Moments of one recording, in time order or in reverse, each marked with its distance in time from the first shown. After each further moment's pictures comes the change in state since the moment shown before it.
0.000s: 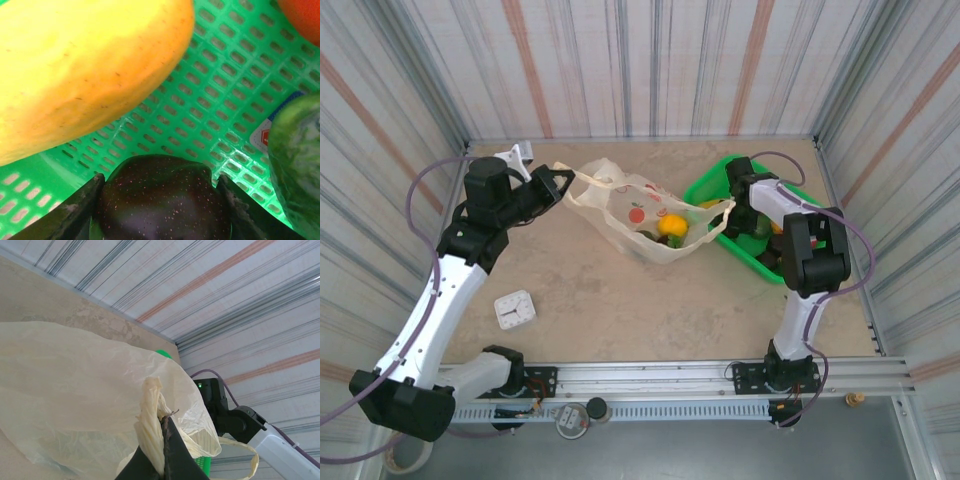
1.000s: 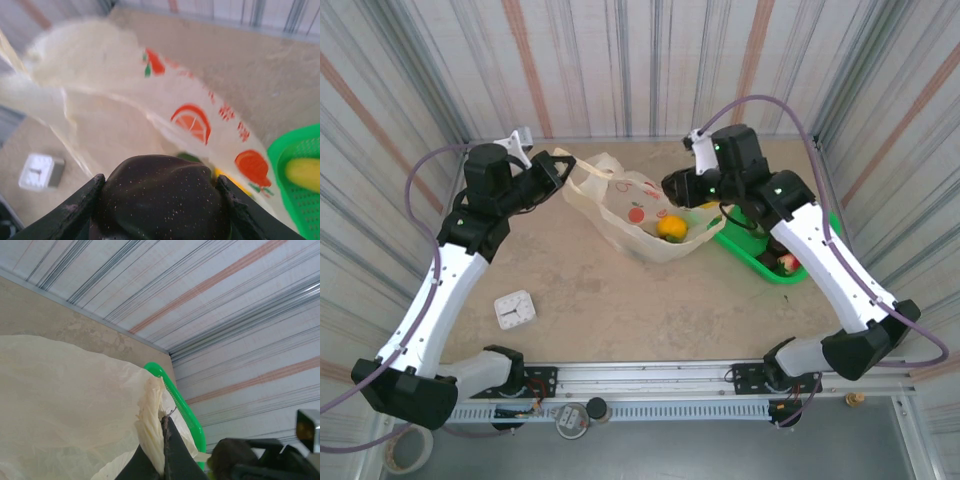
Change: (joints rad) left arm -0.010 0.064 0.100 0.002 -0.024 -0.019; right arm 0.410 -0.526 0.222 -0.075 -0.157 -0.163
